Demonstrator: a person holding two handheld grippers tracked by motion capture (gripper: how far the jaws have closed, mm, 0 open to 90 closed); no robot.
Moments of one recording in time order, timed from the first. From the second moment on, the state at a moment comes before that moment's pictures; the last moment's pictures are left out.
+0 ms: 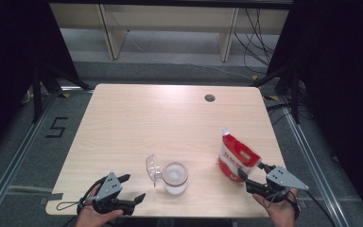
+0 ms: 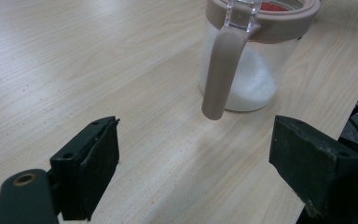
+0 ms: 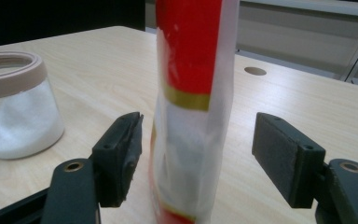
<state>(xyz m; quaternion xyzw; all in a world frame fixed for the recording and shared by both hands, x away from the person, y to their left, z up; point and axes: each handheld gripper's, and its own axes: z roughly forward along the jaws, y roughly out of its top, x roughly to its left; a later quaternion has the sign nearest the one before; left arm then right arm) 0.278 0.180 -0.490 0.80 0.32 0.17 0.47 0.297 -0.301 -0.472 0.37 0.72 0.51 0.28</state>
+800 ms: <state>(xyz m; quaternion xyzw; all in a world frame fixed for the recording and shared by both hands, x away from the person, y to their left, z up) 0.272 0.184 -0.480 0.79 0.33 0.17 0.49 0.274 -0.309 -0.475 0.39 0.73 0.49 0.29</state>
